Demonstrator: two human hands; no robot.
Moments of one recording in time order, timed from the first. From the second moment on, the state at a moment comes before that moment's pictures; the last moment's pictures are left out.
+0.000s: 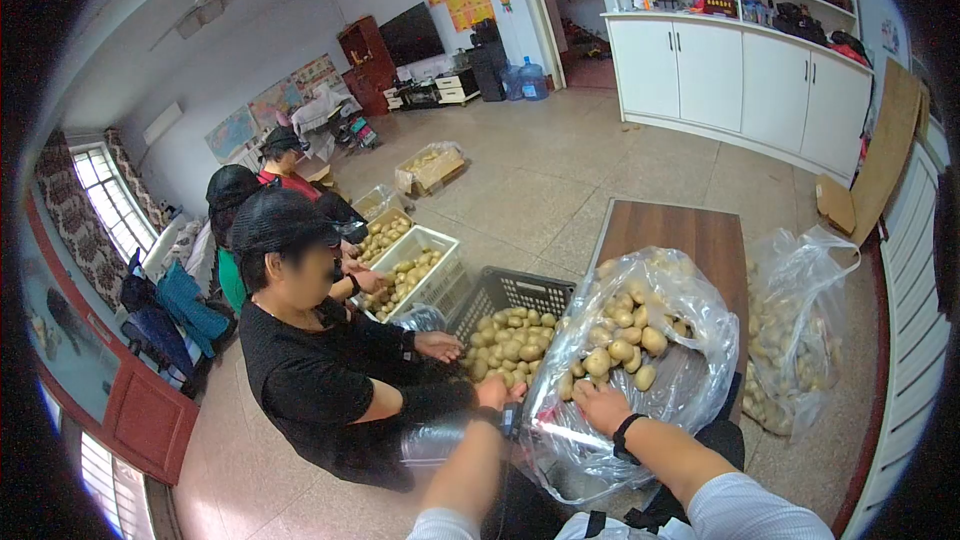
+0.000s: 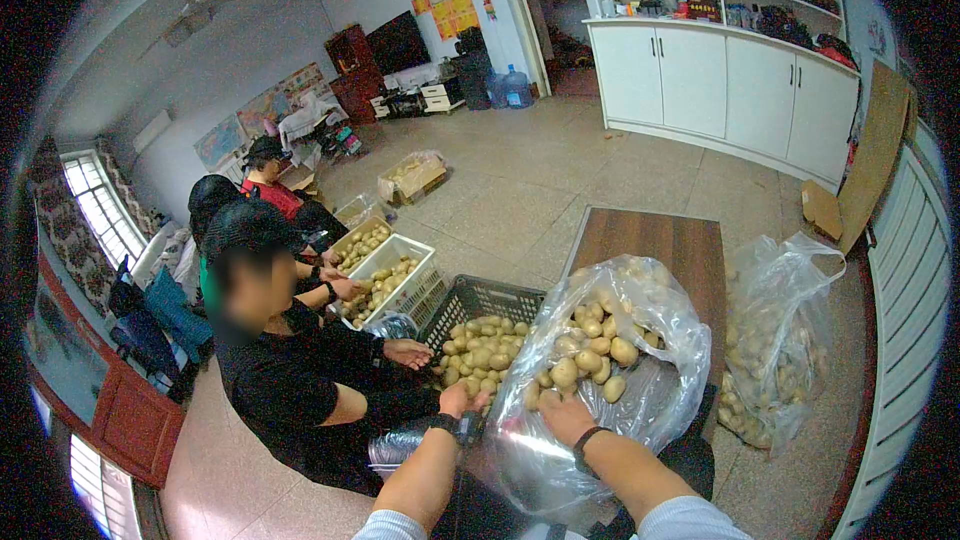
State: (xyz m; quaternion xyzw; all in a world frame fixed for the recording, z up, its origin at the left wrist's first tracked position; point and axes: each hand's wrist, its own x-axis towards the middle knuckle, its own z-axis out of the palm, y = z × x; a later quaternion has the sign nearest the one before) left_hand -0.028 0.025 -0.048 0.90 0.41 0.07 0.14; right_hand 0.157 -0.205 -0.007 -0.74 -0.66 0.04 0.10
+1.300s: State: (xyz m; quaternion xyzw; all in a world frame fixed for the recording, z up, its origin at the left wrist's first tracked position) left_hand -0.042 0.052 -0.087 0.88 0.44 0.10 0.11; right_hand 0.174 -0.260 -0.018 -0.81 -0.42 0.22 0.35
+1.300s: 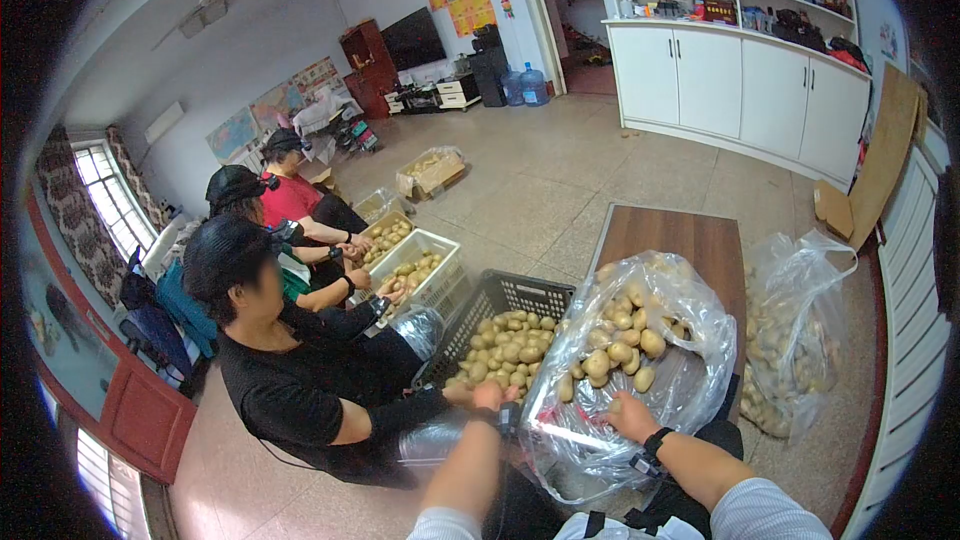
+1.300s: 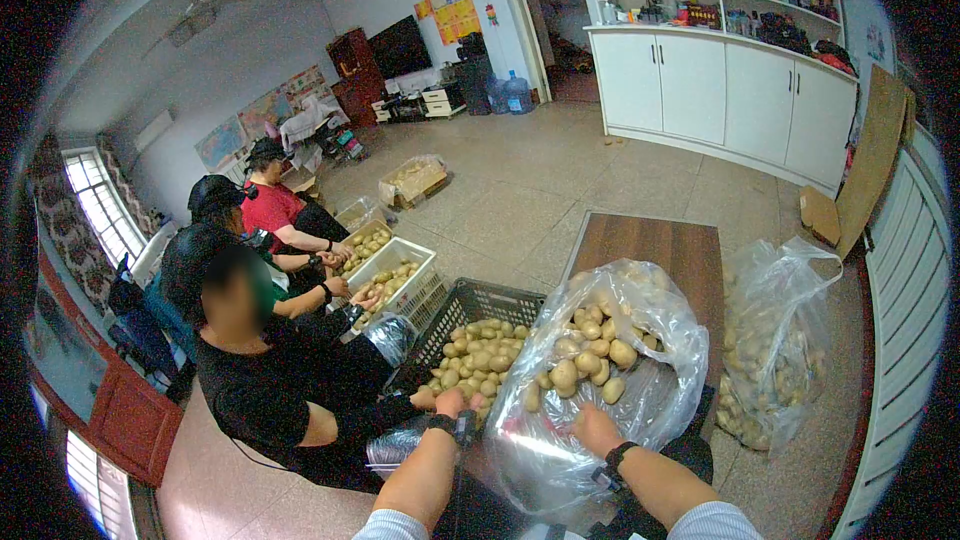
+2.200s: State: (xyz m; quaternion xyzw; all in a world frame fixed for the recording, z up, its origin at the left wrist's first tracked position) left_hand -0.008 0.036 -0.079 0.42 0.49 0.28 0.71; right_hand 0.171 -0.241 -0.057 -0.77 -0.39 0.27 0.42
